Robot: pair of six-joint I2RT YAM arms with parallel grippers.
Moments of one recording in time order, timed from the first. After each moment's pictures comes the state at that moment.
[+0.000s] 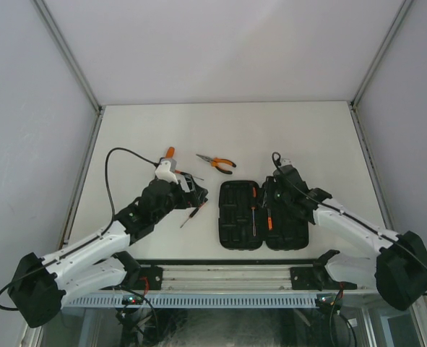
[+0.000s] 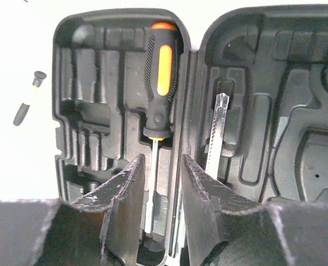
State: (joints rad) left arm -0.73 0.93 0.50 -0.01 -0.18 -0.66; right arm 0.58 1.18 0.65 -0.37 0.01 0.62
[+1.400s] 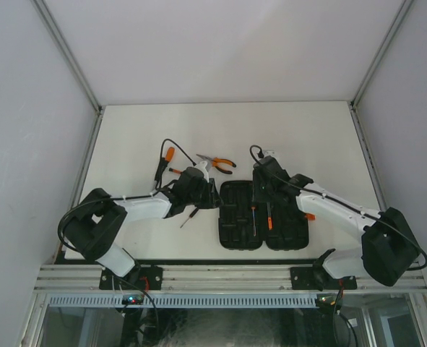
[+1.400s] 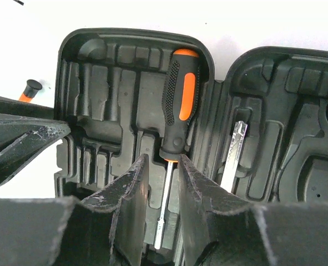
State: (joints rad) left arm -0.72 1.56 0.69 0.15 0.14 -0.69; right arm 0.69 1.33 0.85 -0.46 0.15 0.59
